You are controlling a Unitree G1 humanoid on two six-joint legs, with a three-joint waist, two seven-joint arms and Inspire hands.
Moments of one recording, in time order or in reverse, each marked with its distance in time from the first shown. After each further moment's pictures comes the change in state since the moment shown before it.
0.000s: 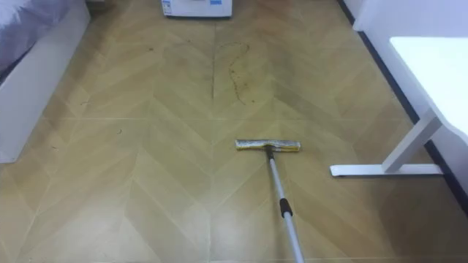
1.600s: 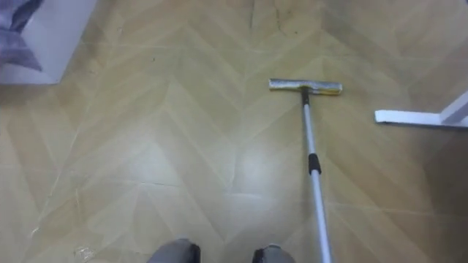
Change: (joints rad) left arm -0.165 0.002 -0.099 0.157 -0.207 -0.006 0.021; right arm -0.305 -0.108 0.062 0.198 0.239 0.024 0.014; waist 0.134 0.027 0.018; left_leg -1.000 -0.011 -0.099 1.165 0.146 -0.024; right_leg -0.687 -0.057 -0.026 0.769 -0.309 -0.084
